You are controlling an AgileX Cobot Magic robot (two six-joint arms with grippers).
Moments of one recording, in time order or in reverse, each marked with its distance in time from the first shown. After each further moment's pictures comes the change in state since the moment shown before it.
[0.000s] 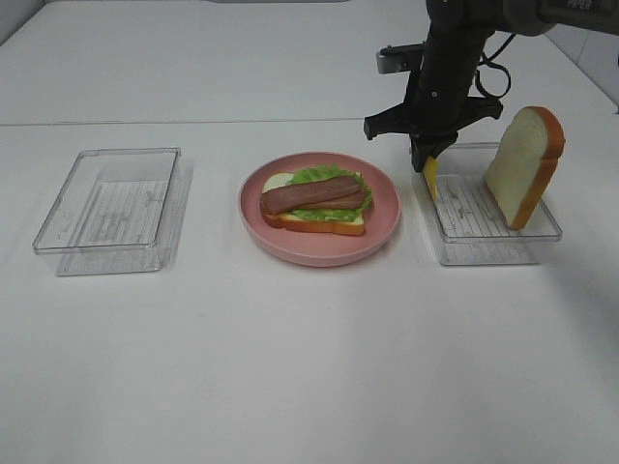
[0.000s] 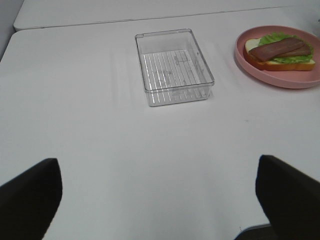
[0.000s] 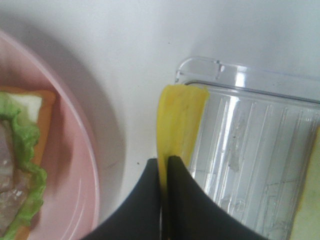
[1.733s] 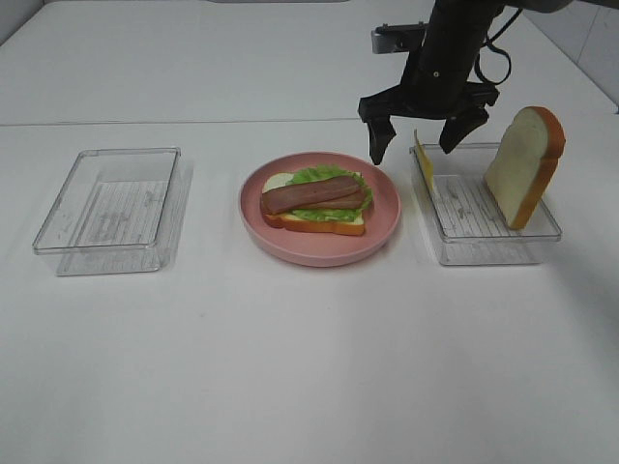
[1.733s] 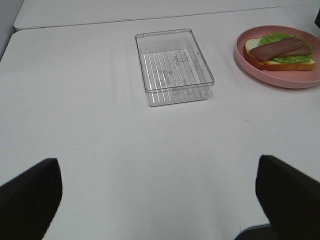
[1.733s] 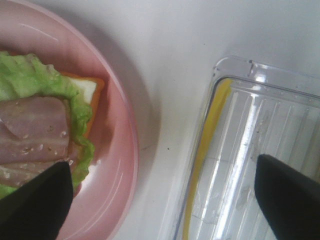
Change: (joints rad) left arm 0.000 0.000 0.000 0.000 0.000 0.000; right arm 0.000 -0.042 0.000 0.096 0.026 -0.086
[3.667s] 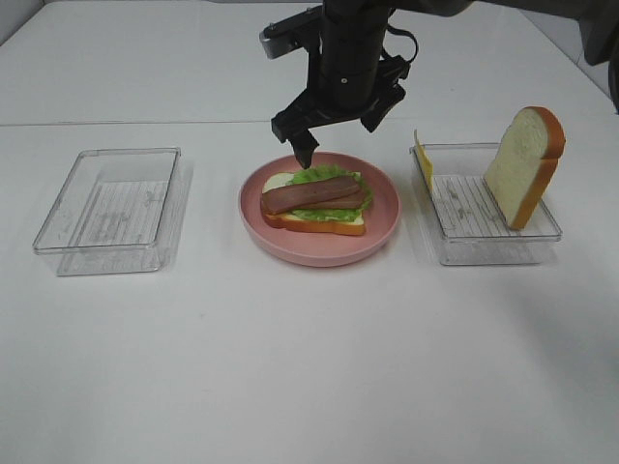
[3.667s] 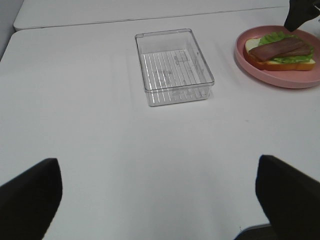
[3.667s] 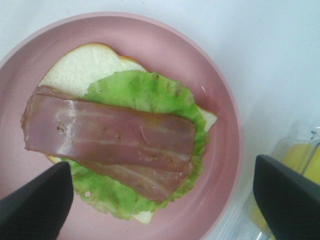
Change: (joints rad) left arm 0.000 0.000 0.000 0.000 0.000 0.000; right arm 0.269 -0.058 0.027 -0.223 -0.077 0.029
